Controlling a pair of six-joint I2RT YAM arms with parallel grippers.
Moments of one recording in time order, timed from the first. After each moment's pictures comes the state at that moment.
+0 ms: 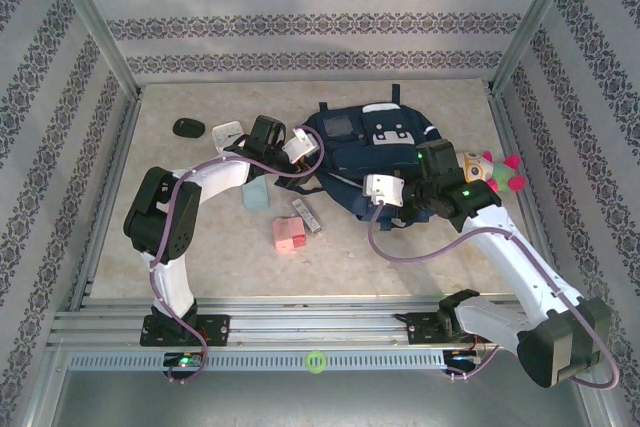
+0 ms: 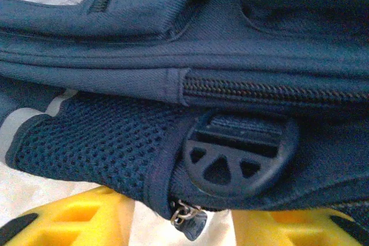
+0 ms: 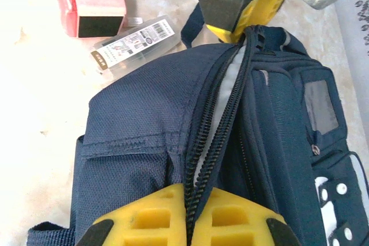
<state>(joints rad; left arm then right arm) -0.39 1.88 1.22 -0.17 0.43 0.45 0.35 1.08 0.93 -0.70 -0.45 -1.10</state>
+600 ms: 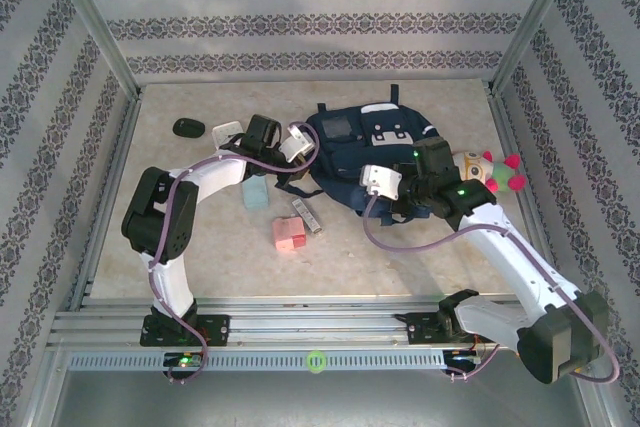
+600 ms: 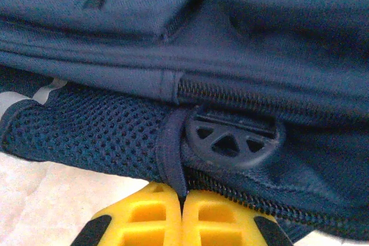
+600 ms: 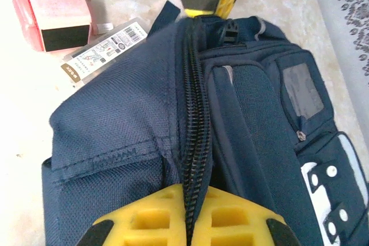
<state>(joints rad) -0.37 1.86 1.22 -0.22 0.54 0.33 0.39 1.11 0.91 -0.59 -0.37 -0.95</state>
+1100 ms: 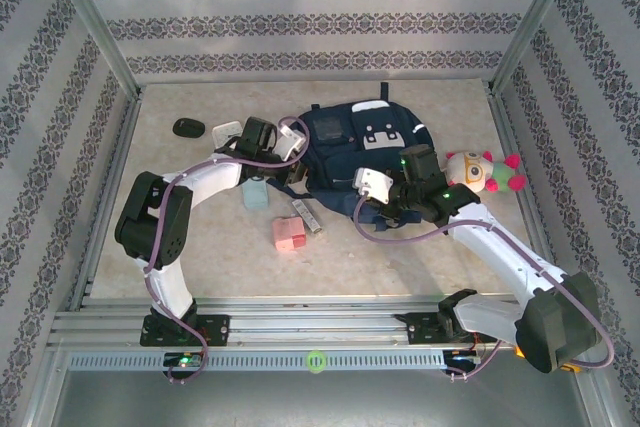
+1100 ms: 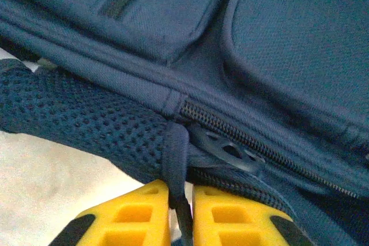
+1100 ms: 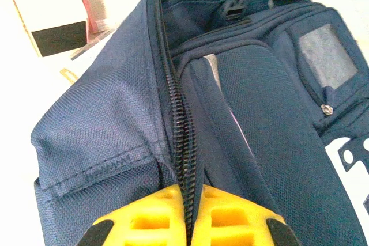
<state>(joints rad) -0.37 1.81 1.14 -0.20 0.52 0.08 0.42 1.16 0.83 -0.47 -0.34 -0.83</state>
